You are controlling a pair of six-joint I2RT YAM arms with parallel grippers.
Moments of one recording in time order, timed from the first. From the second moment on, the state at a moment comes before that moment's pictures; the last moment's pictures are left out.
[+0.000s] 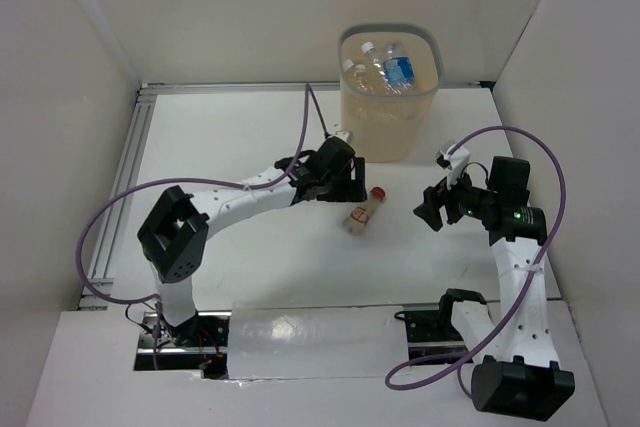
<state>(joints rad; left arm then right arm) -0.84 1.82 1.43 -0.42 -0.07 -0.75 -0.18 0.83 0.91 -0.86 -0.74 -0.58</state>
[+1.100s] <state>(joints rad) -0.90 2.09 1.55 -0.54 -0.18 -0.53 -0.19 0.83 0.90 -0.86 -0.73 -0.57</state>
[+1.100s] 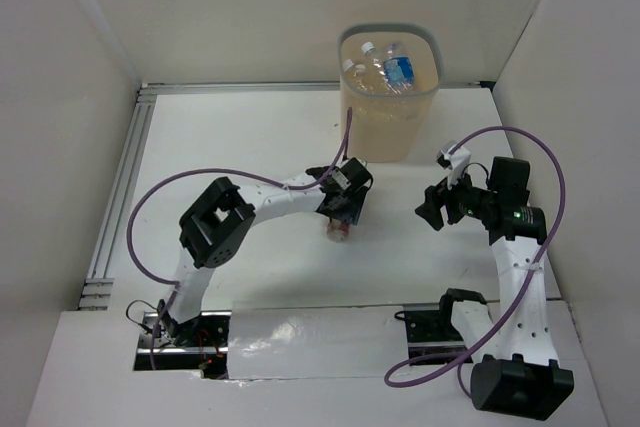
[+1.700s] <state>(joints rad) -0.87 1.67 1.74 -0.42 0.01 -0.42 -0.19 0.83 0.89 -0.85 -0.72 -0.56</state>
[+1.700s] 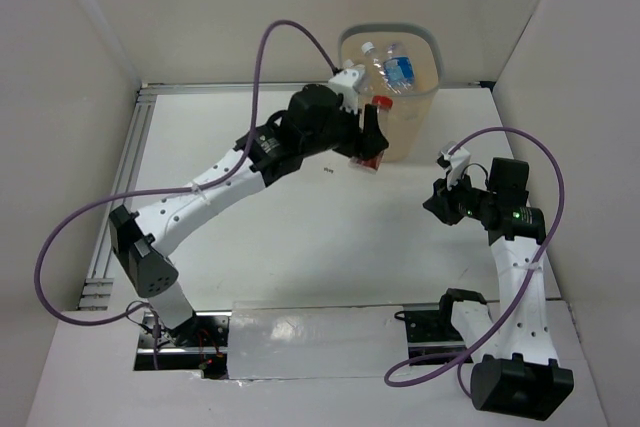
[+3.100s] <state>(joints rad) -0.73 1.39 1.52 -0.02 0.03 -0.48 -0.20 0.85 0.89 -0.80 -0.69 -0.42</state>
